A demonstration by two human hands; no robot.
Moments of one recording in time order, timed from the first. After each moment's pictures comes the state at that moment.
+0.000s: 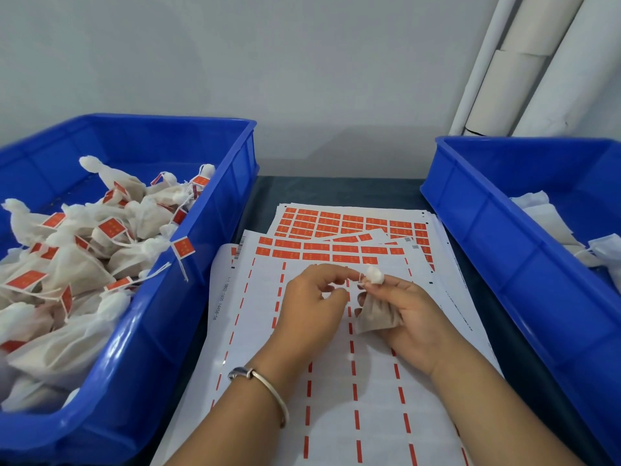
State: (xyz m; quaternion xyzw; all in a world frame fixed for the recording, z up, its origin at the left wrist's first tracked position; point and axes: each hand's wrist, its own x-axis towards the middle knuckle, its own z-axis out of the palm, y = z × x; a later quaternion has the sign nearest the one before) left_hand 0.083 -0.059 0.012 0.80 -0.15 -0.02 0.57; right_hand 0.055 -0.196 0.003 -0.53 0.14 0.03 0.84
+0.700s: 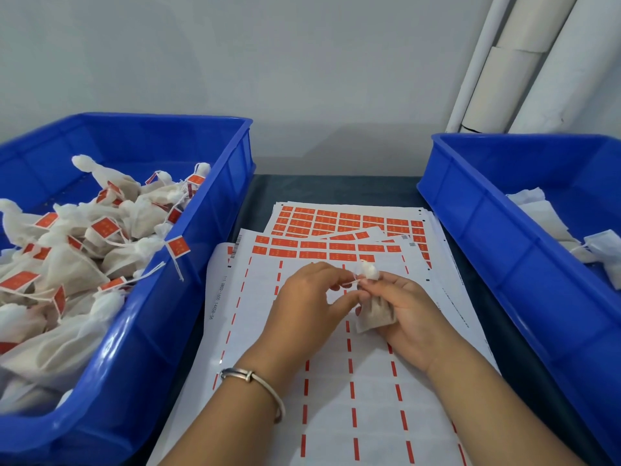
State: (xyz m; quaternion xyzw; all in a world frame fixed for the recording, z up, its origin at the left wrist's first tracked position) left_hand 0.090 -0.056 0.004 0.88 -0.25 0.10 0.39; right_hand 0.056 -0.194 0.004 -0.57 0.16 0.02 0.81
